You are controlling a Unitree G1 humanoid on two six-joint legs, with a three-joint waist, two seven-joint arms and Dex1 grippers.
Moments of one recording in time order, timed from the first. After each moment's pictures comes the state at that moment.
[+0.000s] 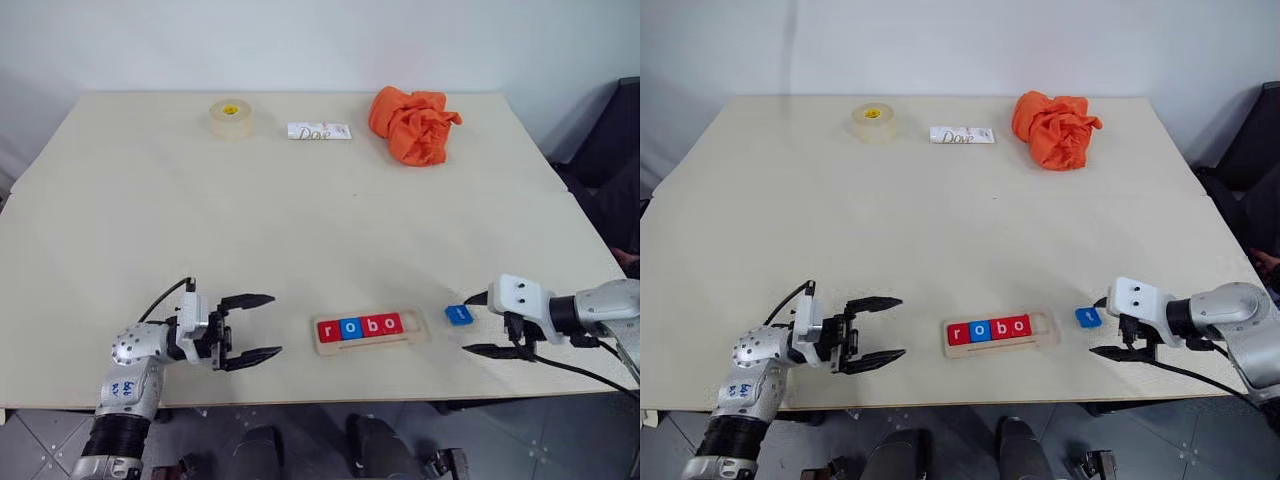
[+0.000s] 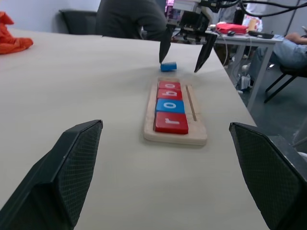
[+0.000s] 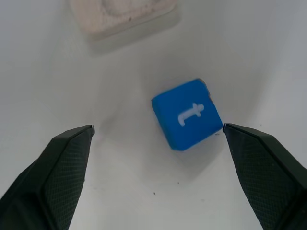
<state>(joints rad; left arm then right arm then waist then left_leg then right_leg) -0.12 0.48 0.10 0.15 -0.49 -0.16 -1.32 -0.26 -1.07 0.10 0.07 0.17 0.15 1.26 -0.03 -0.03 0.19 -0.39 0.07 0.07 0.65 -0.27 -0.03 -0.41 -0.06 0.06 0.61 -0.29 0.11</state>
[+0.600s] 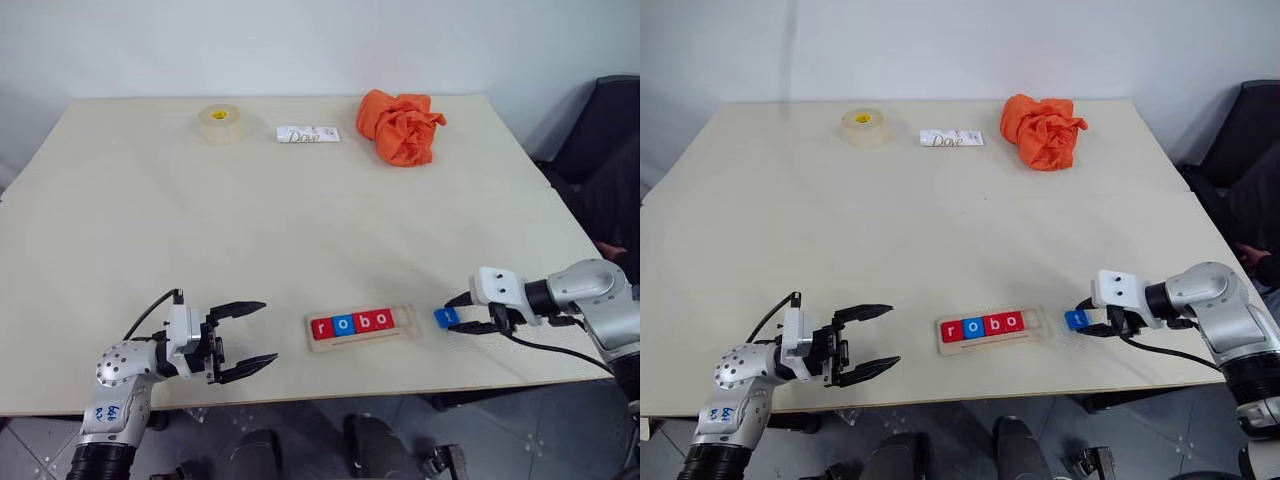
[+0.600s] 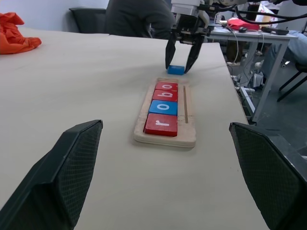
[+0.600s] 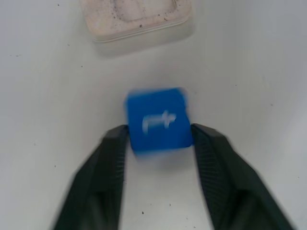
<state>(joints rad) -0.01 0.49 0.12 0.02 -0.49 -0.13 -1.24 -0.45 -0.96 0.19 0.30 0.10 -0.03 1.38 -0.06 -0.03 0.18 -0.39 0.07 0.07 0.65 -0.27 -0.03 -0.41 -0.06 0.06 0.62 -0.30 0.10</state>
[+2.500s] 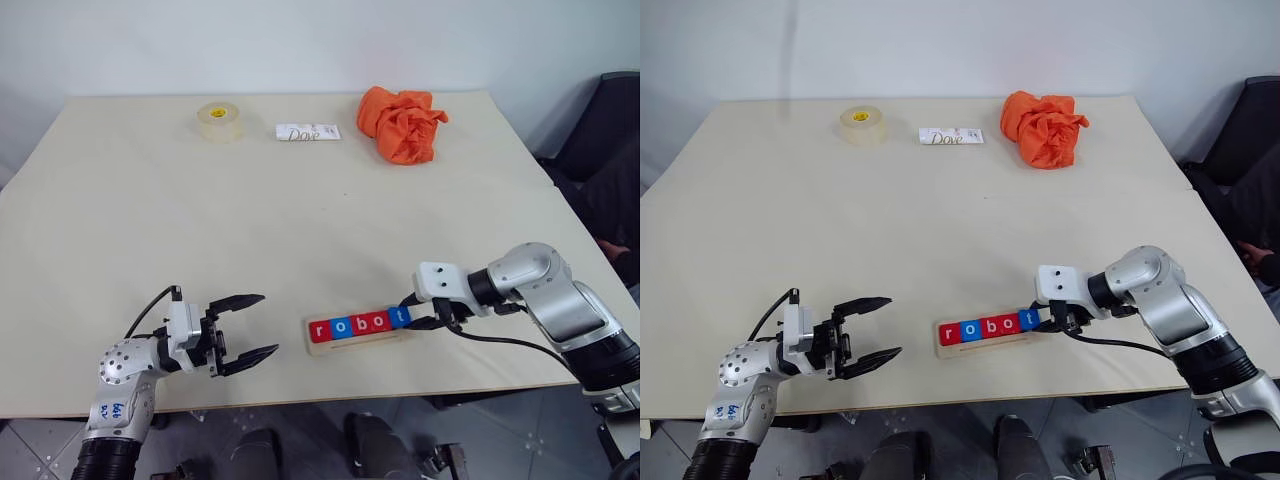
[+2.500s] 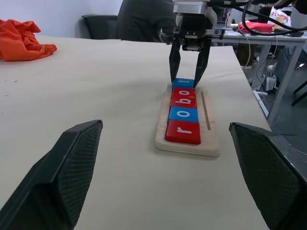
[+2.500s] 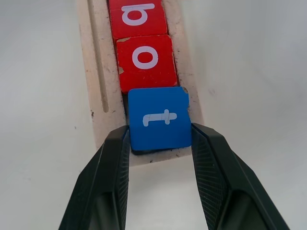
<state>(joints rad) -0.04 0.47 0.12 0.06 -0.49 -0.19 -1.21 -0.55 -0.85 0.32 -0.04 0.04 0.34 1.39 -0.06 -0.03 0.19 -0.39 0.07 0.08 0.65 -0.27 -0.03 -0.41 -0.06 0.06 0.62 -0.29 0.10</state>
